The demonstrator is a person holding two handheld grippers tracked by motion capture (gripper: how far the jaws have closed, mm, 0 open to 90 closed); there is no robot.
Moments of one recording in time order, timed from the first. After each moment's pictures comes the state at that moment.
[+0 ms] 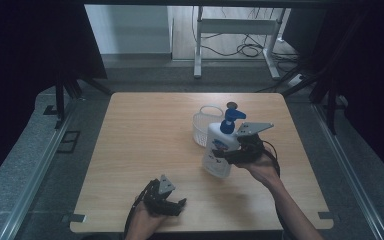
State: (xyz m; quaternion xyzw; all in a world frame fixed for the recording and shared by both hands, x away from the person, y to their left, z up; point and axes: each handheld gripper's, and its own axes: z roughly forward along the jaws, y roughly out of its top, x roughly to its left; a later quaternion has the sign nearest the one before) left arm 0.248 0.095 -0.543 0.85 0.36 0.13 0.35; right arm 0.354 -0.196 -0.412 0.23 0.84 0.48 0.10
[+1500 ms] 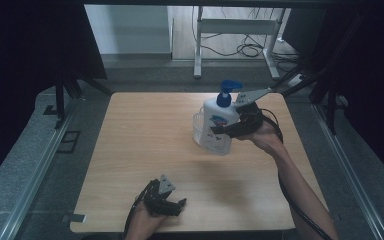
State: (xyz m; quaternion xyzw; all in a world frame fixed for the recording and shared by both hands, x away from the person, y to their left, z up) left arm 0.248 0.094 -0.543 0.85 0.37 0.13 0.35; right arm 0.411 -0.189 -0.354 0.15 0.86 0.48 0.08
